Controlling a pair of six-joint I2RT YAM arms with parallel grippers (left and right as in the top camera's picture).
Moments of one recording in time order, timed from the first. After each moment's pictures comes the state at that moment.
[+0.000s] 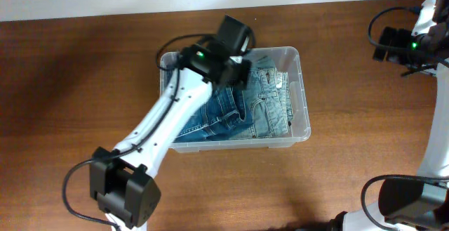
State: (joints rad) left arm -0.61 1.96 1.87 -0.98 0.00 -0.27; right arm -0.34 1.70 1.98 -1.35 -0.01 0.05
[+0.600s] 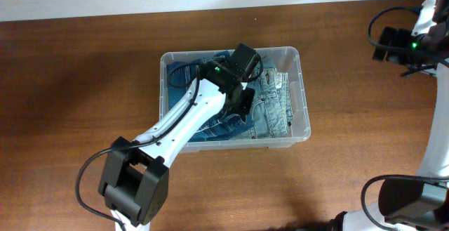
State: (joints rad) left arm -0.66 1.99 1.71 -0.98 0.02 -0.29; right arm -0.34 1.70 1.98 -1.35 -0.01 0.05
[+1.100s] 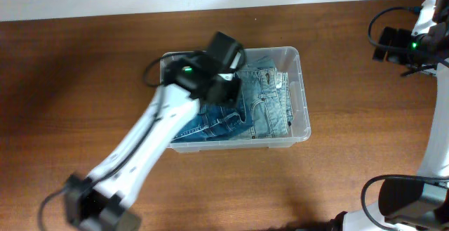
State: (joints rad) left arm -0.60 1.77 1.71 -1.06 0.03 -0.29; right arm -0.34 1.70 1.98 -1.35 -0.01 0.05
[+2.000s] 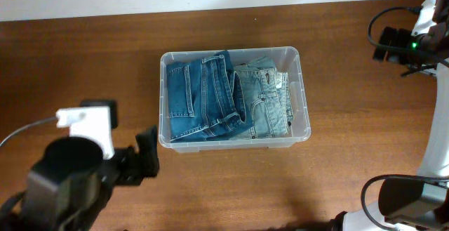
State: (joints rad) left arm -0.55 0.95 1.65 -1.38 -0.26 -0.42; right arm -0.34 1.70 1.98 -1.35 -0.01 0.05
